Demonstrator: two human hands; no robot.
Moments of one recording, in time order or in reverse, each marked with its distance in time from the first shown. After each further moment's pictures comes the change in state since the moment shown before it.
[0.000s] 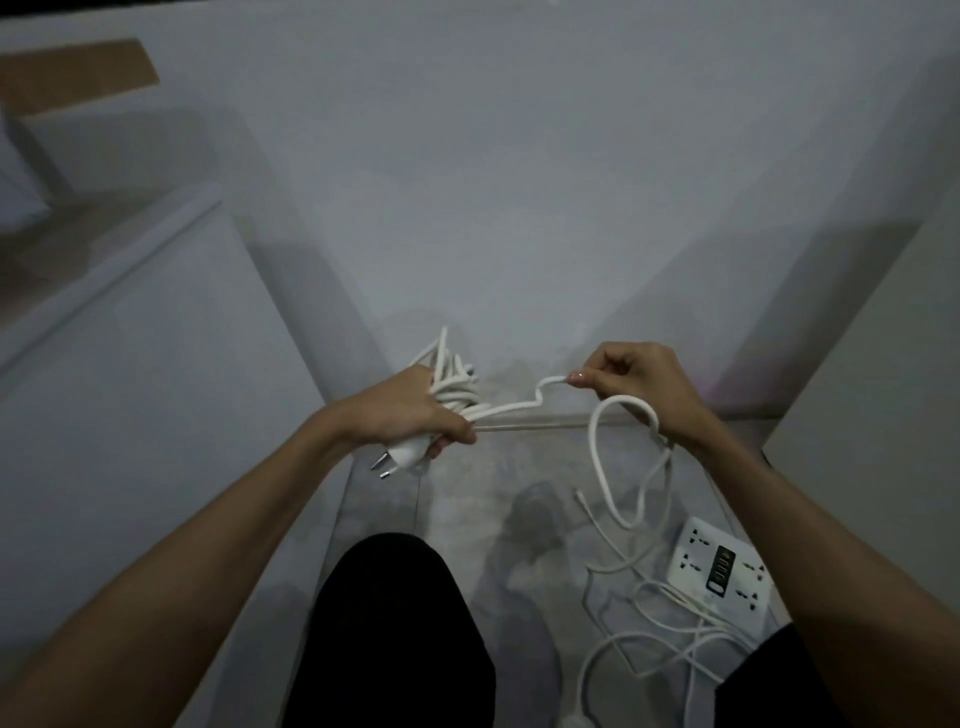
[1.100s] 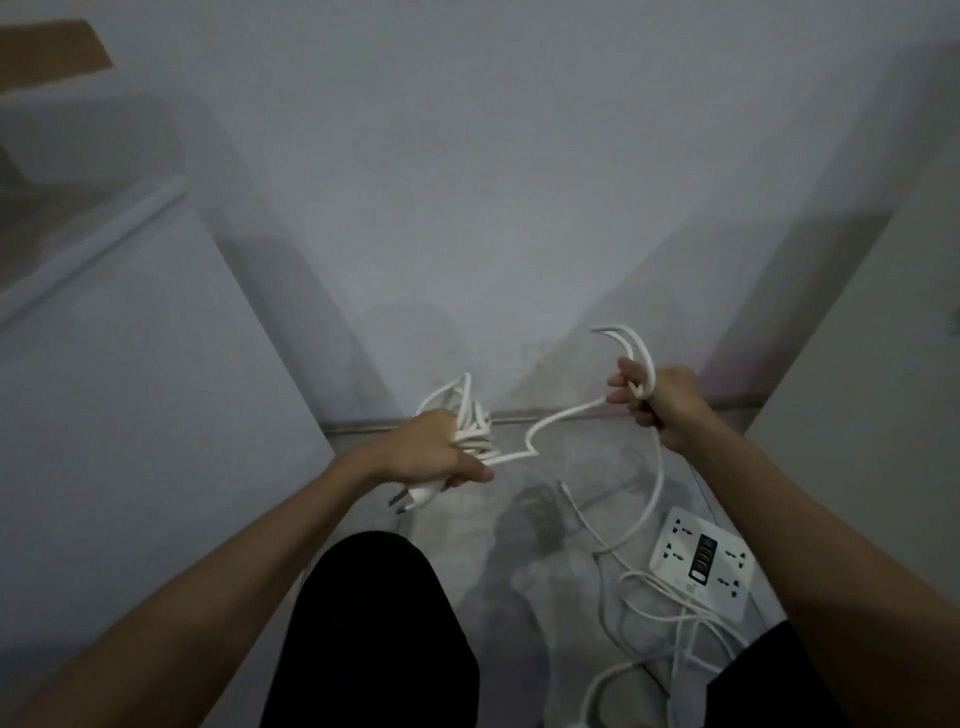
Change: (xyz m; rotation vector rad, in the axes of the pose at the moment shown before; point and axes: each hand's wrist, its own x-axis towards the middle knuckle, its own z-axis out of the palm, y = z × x) left_hand 0.015 -0.013 0.053 0.132 -0.162 -0.018; right_hand -0.008 0.051 -0.007 0.623 0.228 0.751
